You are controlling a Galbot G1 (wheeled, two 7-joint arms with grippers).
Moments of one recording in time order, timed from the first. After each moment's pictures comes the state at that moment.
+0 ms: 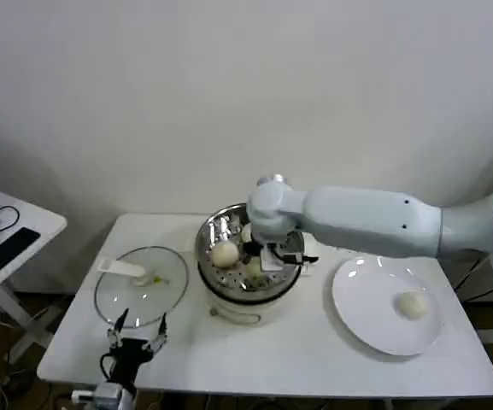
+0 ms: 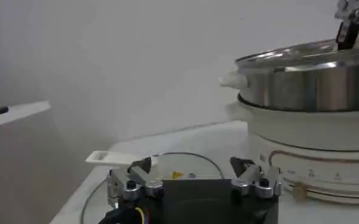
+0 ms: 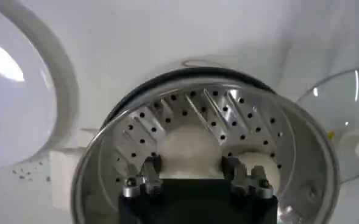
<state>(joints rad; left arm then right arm) 1.64 -1.46 -0.61 -1.93 0.05 -0.01 0.02 0.48 1.15 -1.25 1.55 -0.47 0.37 -1.13</state>
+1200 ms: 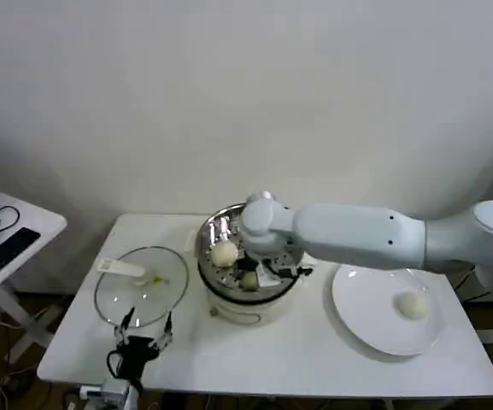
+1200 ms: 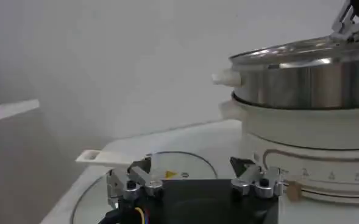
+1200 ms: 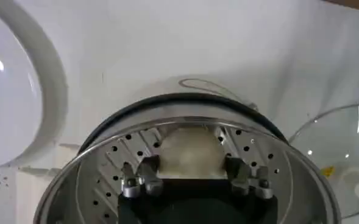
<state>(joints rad) 1.62 -1.47 -0.59 -1.91 0.07 0.00 0.02 0.43 1.16 -1.26 1.55 -0.52 0.41 -1.12</state>
